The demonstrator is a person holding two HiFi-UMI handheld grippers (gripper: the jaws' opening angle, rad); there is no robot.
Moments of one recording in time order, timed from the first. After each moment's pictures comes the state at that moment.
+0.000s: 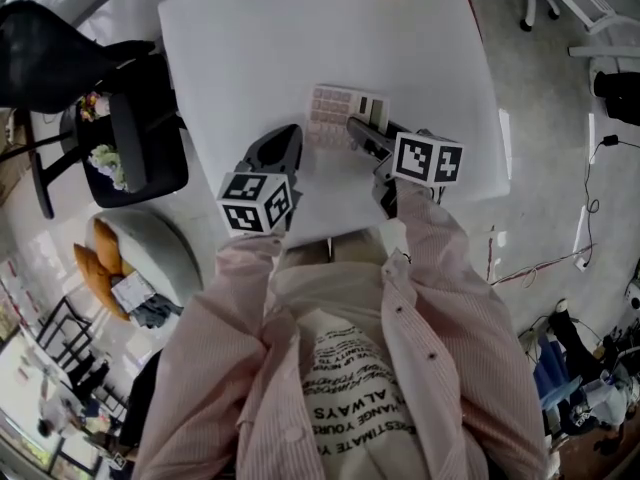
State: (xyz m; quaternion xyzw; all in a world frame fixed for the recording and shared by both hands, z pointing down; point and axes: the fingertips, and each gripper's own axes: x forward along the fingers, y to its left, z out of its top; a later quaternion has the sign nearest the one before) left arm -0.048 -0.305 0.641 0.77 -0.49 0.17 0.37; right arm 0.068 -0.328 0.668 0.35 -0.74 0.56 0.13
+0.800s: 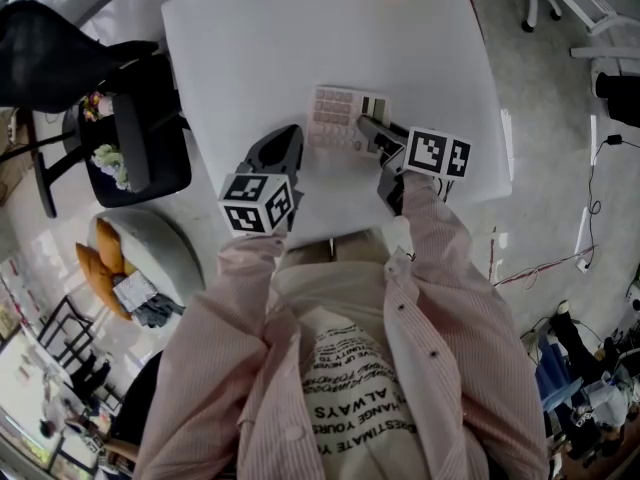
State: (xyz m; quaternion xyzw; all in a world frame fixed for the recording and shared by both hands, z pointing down) left arm -0.052 -0.305 0.640 0.77 -0.49 0.17 0.37; right arm 0.075 -0.332 0.675 0.35 -0.70 0.61 0.10
